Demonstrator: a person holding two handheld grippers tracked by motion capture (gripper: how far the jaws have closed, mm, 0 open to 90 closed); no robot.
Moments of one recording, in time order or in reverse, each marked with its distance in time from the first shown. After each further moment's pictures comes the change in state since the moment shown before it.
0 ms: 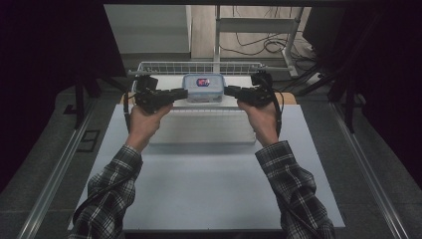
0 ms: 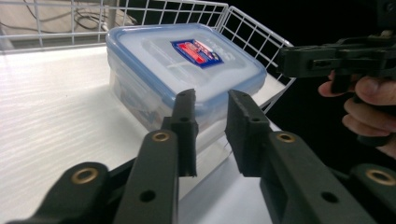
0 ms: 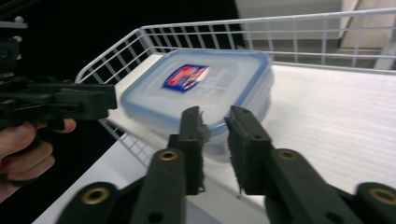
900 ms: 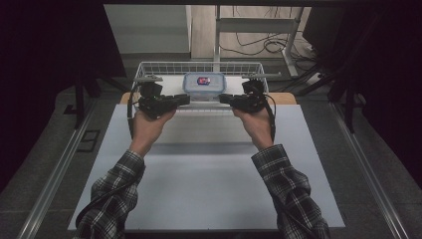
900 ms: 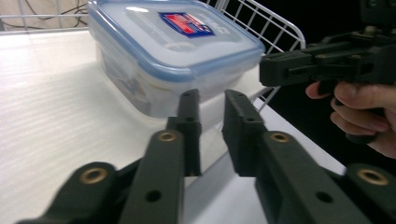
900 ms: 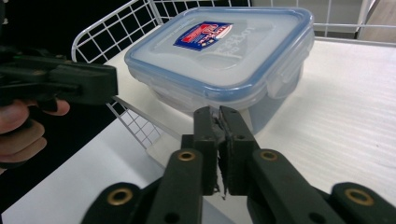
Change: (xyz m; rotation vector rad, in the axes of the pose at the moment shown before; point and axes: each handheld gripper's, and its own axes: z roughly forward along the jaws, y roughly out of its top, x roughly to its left) left arm -0.006 -0.013 0.006 0.022 -0.002 0.024; right arm -0.002 -0.018 0.020 0.050 0.026 -0.057
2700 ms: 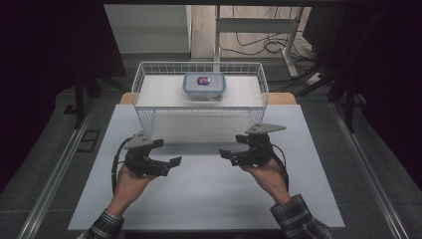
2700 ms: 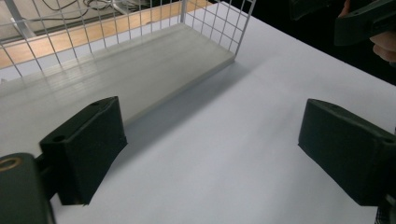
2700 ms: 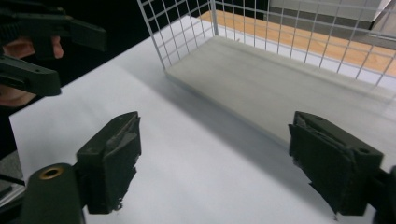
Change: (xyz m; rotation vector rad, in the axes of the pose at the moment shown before) left arm -0.035 -0.132 -0.045 0.084 0.075 0.162; right arm 0.033 -0.117 -0.041 0.073 0.013 -0.149
